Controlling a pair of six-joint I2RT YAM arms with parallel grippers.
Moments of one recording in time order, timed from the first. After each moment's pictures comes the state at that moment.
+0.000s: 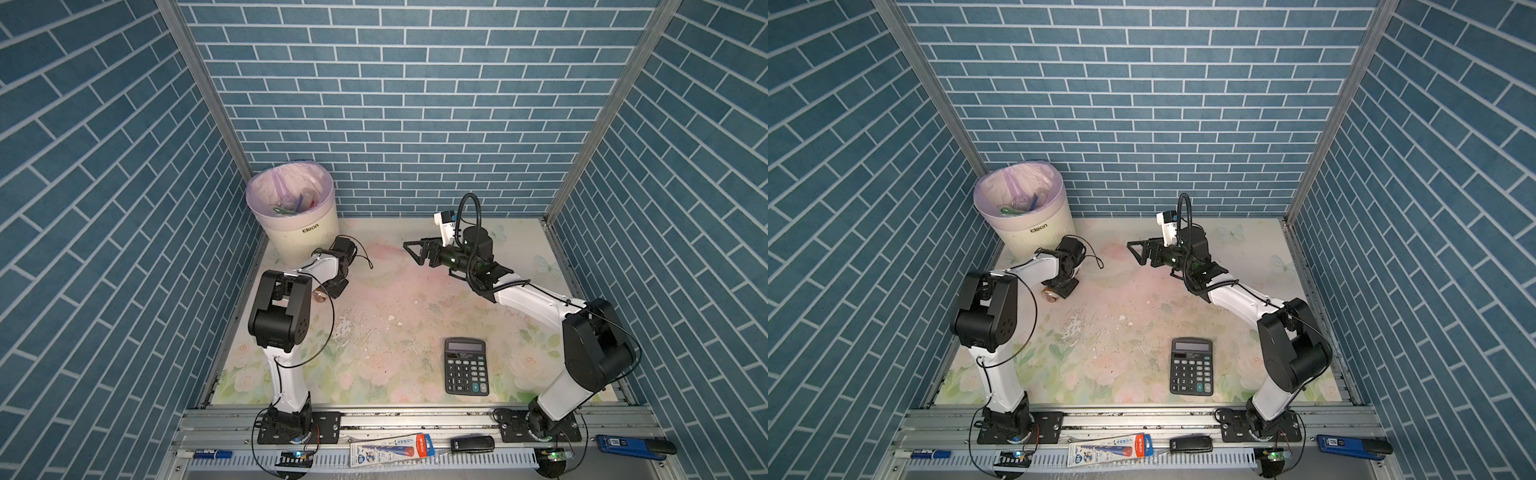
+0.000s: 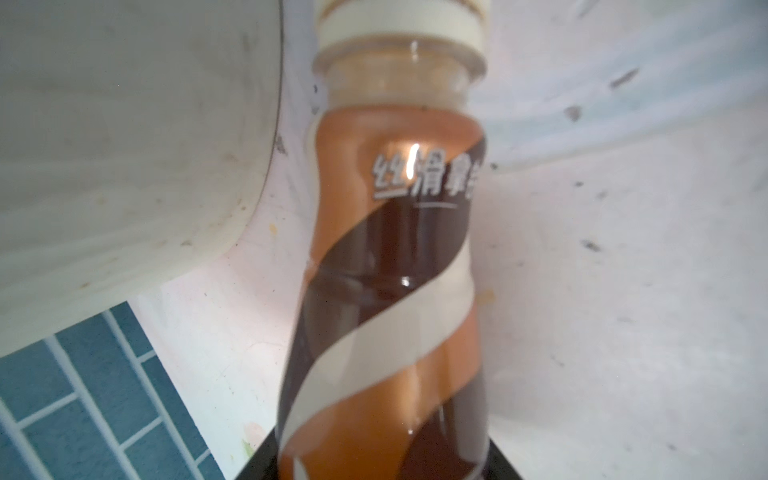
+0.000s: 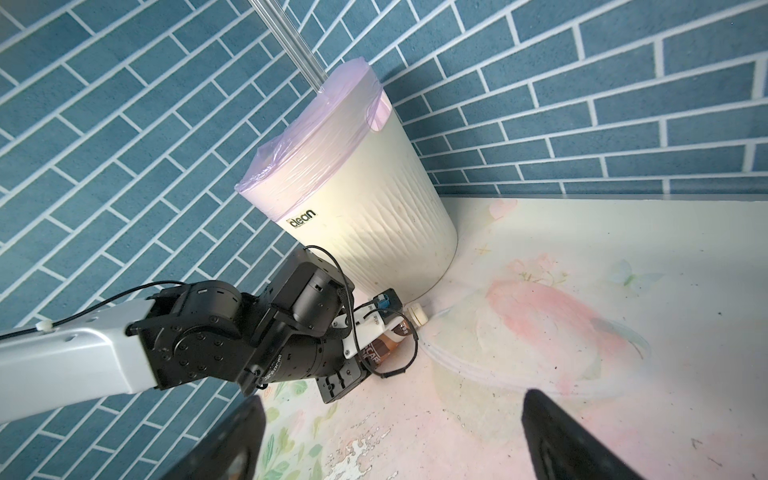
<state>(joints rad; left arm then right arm) -0.22 1.95 1.31 -0.70 -0.44 0.30 0.58 1.65 1.12 0.36 -0.47 0.52</state>
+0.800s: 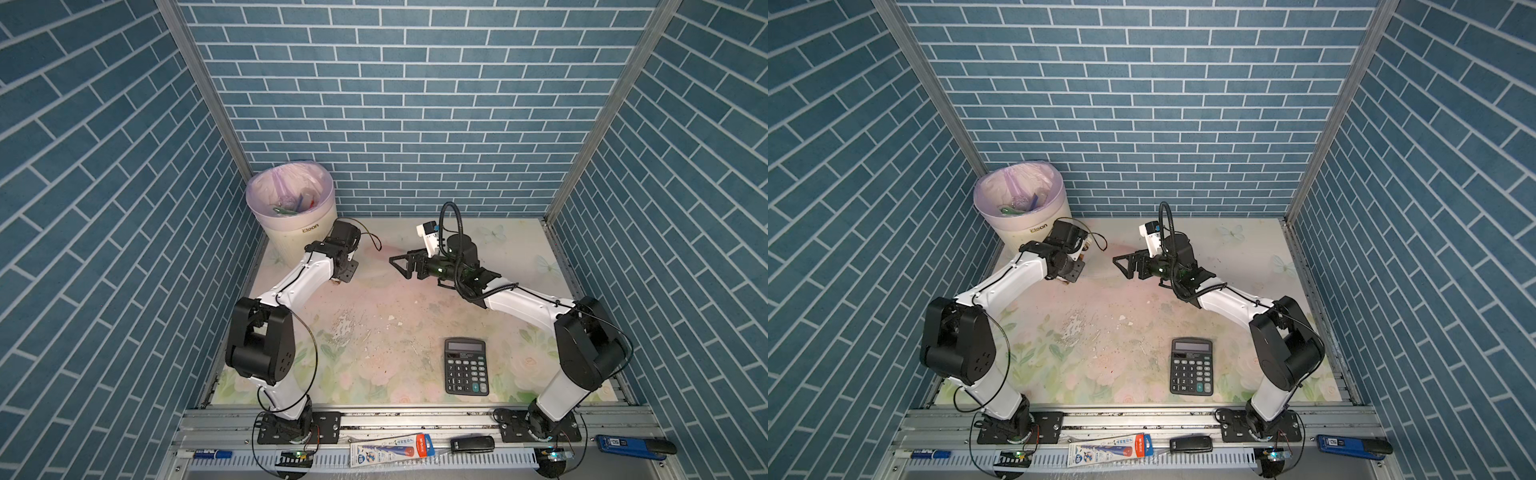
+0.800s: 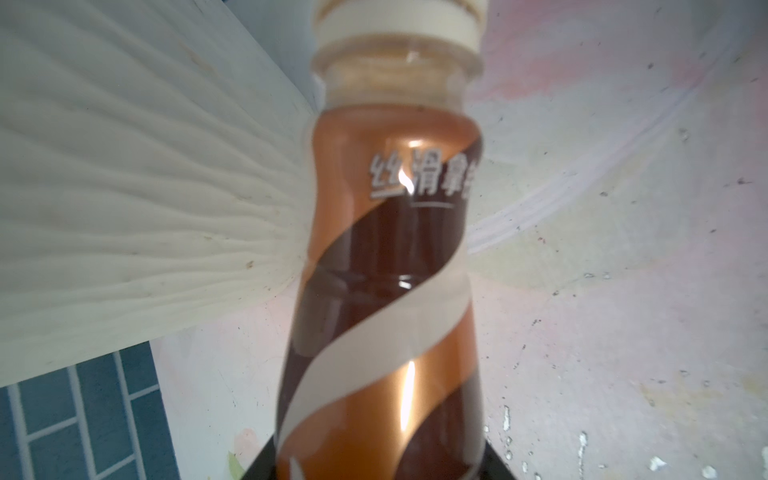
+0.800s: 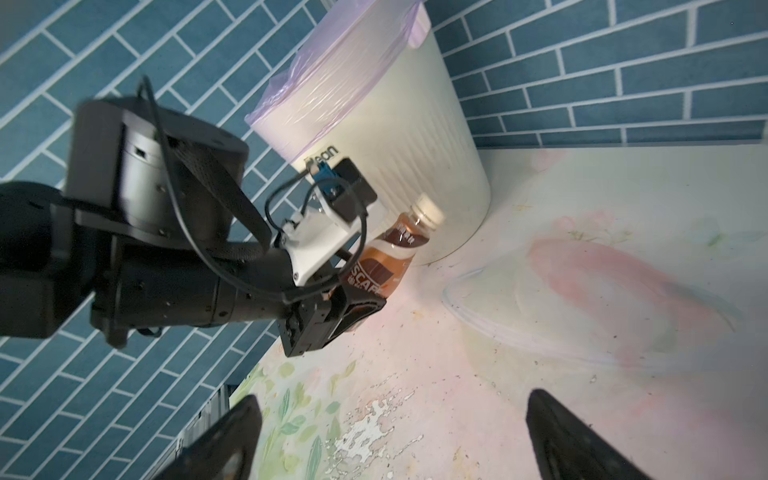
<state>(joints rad) -0.29 1.66 1.34 -0.72 -0.26 0.17 0.70 1.68 1.12 0.31 -0.47 0.48</state>
